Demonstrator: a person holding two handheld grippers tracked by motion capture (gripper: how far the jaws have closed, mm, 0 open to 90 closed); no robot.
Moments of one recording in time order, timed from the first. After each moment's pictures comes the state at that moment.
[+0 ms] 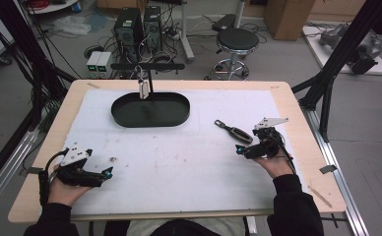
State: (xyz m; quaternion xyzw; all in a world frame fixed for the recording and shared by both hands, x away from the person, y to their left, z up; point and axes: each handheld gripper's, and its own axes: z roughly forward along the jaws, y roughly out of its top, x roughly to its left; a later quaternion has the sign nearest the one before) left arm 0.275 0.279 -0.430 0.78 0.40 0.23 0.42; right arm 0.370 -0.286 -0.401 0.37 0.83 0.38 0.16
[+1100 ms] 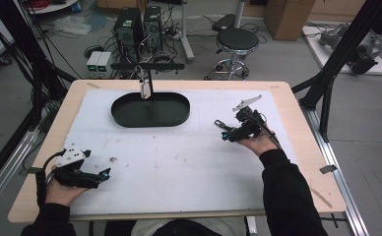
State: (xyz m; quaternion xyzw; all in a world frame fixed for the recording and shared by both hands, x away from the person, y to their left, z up) left arm 0.274 0.287 -0.433 0.79 0.39 0.22 0.43; right arm 0.427 -0.235 -0.380 0.34 0.88 0.31 0.14
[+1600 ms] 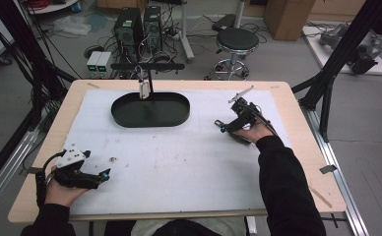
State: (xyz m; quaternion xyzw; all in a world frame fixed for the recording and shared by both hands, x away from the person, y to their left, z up) left arm 0.272 0.287 -0.433 0.79 0.39 0.23 0.42; right arm 0.469 -0.230 -0.385 0.34 0.89 0.27 0.12
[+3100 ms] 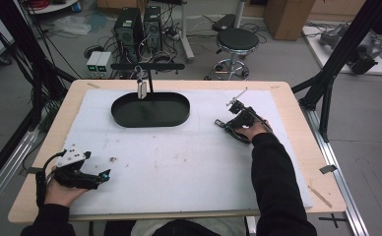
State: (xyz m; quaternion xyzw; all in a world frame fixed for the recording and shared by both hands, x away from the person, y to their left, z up) left arm 0.274 0.288 -0.435 0.79 0.39 0.21 0.42; right arm 0.498 -0.235 -0.420 0.34 0.91 0.23 0.05
